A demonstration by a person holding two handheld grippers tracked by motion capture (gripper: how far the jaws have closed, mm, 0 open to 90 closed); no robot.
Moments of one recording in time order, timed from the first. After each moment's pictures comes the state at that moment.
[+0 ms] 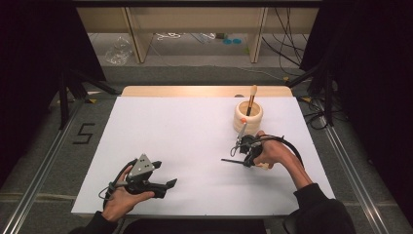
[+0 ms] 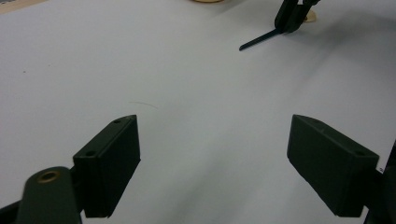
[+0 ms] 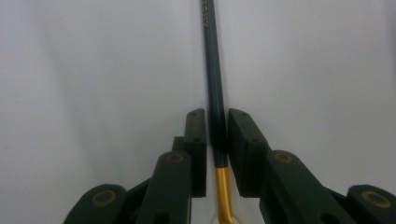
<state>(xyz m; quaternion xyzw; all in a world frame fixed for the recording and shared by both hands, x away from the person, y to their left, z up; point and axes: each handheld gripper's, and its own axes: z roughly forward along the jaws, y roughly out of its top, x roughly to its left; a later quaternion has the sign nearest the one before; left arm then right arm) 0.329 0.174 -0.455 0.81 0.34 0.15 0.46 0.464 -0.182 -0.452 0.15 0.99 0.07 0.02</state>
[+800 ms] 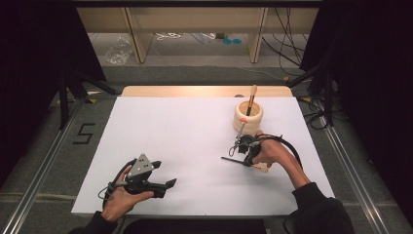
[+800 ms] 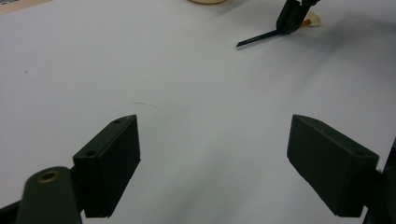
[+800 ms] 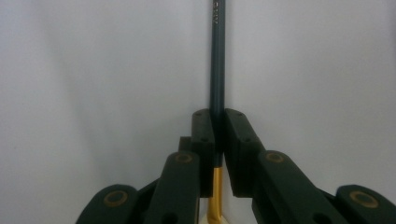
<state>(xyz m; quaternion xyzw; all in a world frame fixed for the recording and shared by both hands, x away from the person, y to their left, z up) 0.329 0.176 -0.454 0.81 0.34 0.15 0.46 0.466 -0.178 -0.450 0.14 0.99 0.06 0.02</state>
